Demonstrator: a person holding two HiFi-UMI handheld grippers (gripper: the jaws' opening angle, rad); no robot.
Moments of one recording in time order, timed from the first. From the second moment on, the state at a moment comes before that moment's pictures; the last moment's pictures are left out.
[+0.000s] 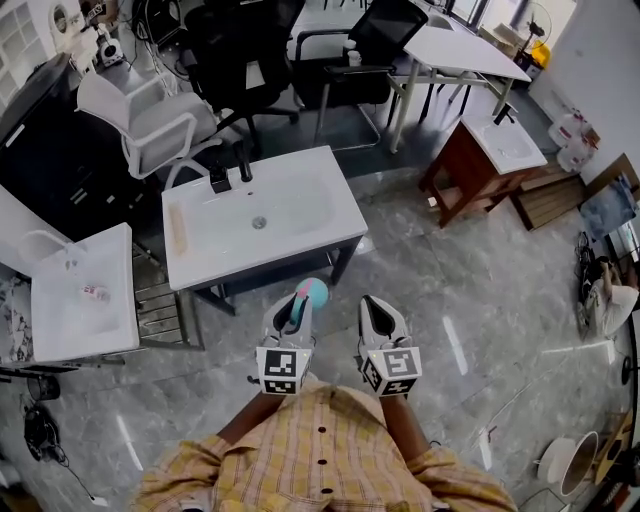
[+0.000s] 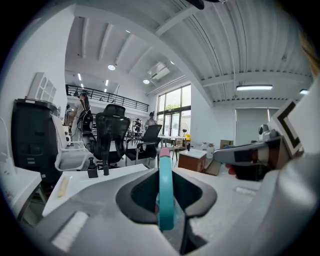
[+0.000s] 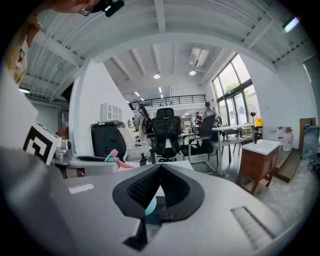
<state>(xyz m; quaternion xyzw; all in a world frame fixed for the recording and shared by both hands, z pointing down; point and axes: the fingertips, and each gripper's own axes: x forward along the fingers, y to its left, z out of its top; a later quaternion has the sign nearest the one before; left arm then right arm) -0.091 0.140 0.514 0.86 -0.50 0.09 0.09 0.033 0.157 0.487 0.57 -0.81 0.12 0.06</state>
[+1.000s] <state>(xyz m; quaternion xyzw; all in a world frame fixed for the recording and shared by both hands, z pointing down) -0.095 0.007 0.535 0.84 -0.52 0.12 0.09 0.034 0.006 0.514 0.55 -0.82 0.13 0.06</state>
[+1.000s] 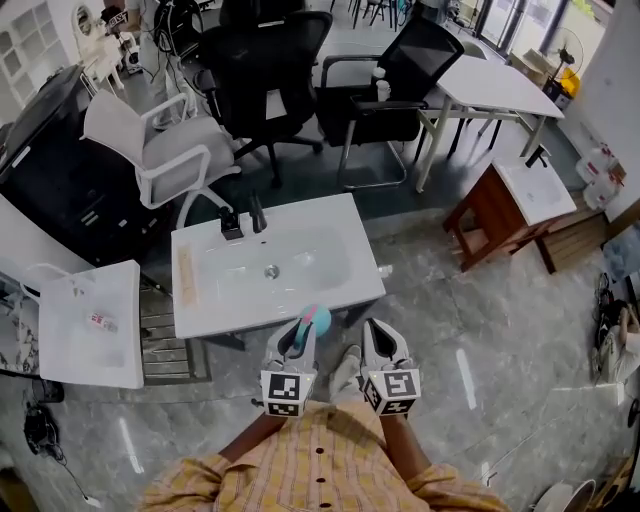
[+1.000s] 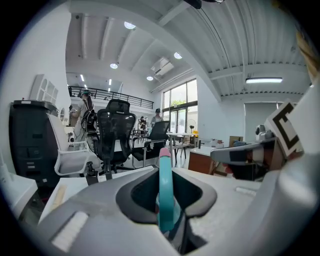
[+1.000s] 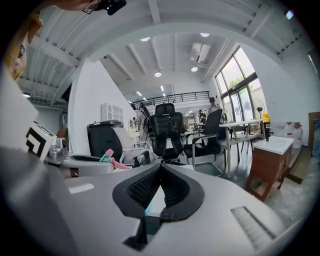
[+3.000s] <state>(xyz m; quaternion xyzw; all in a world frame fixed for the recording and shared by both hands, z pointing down) -0.026 -0.288 0.565 0.81 -0.56 0.17 0.09 0.086 -0.244 0.556 0.48 -0.85 0.18 0.07</state>
